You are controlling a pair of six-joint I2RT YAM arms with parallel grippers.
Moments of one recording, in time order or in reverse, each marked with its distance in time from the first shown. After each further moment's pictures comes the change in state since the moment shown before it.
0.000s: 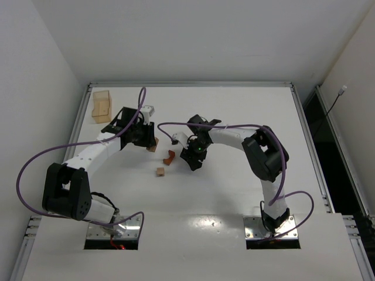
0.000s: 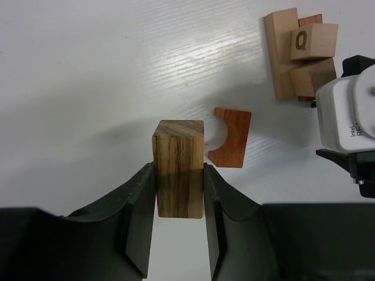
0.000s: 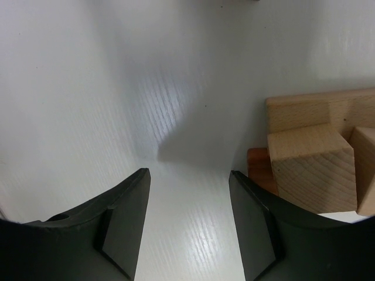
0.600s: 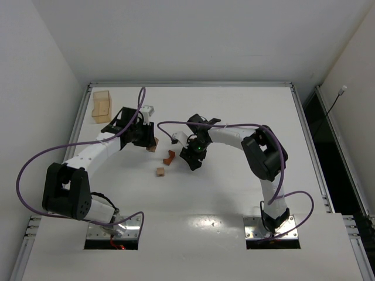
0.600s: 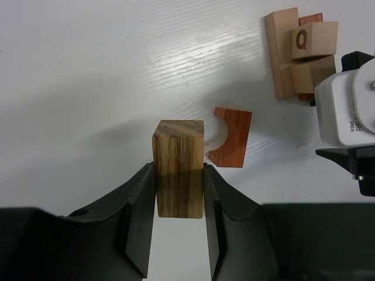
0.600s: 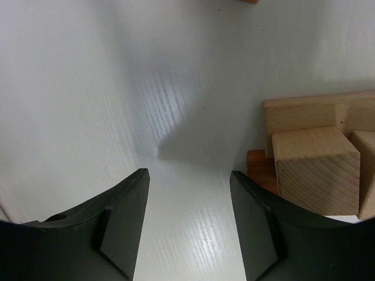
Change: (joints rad) left arm 0.006 0.002 0.000 0.002 0.006 0.000; right arm -0.007 0.018 0.025 -0.020 -0.007 0.000
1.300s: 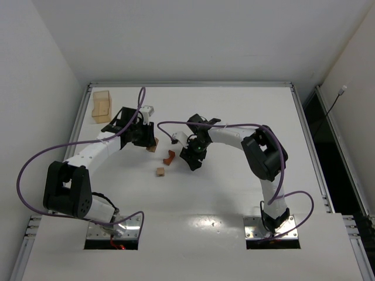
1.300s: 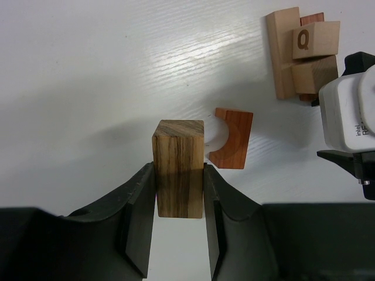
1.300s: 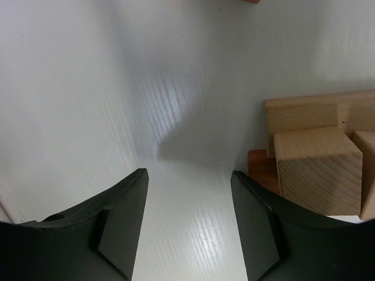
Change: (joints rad) left arm 0.009 0.015 0.000 0.008 0.015 0.004; right arm 0.000 0.000 0.000 -0.002 -0.002 0.000
